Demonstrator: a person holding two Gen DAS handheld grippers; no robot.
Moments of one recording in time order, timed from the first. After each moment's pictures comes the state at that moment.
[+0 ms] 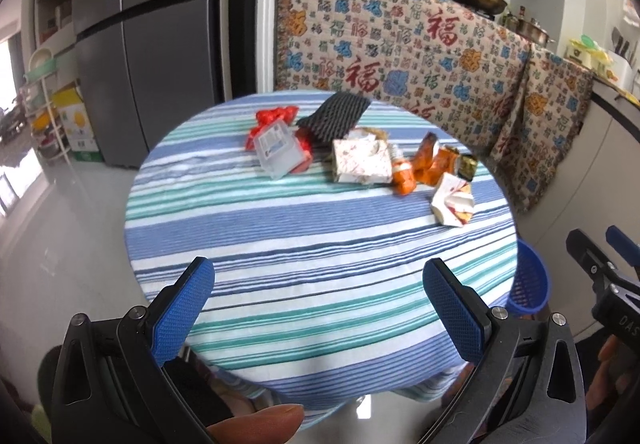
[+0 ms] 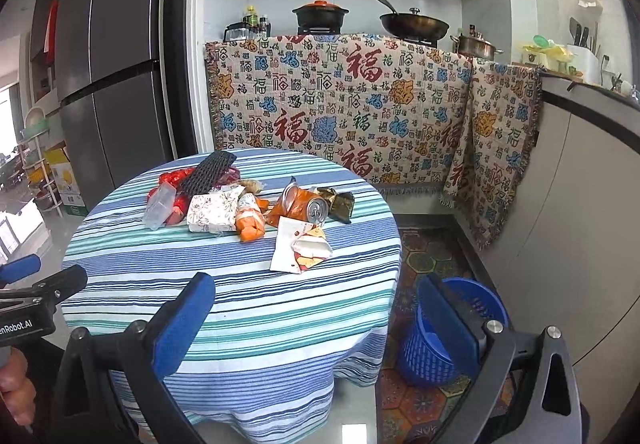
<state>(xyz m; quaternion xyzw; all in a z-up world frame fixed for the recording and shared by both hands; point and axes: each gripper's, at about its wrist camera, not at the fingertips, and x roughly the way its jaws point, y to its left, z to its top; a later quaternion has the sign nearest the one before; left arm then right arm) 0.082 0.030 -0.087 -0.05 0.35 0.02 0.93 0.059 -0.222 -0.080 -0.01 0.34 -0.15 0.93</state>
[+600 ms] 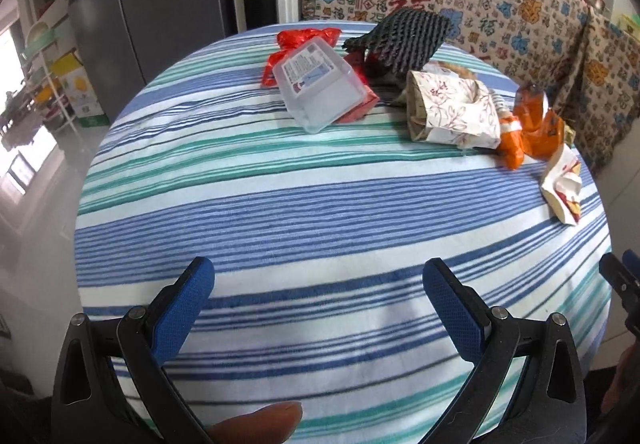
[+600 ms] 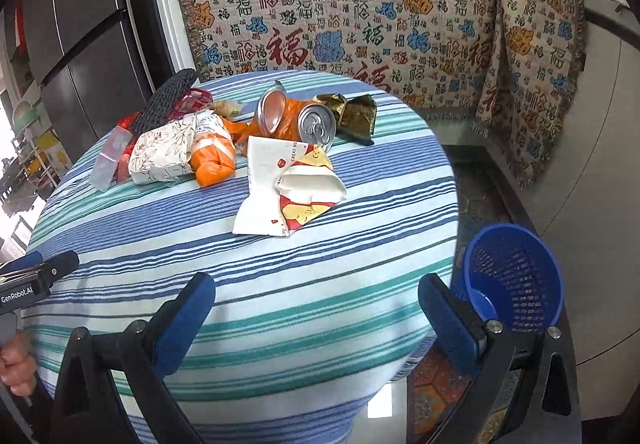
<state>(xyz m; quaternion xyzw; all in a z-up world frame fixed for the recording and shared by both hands) 0.202 0.062 -0.182 -0.04 0.44 0.07 0.89 0.147 -0.272 -0.192 0.06 0.45 -0.13 0.88</state>
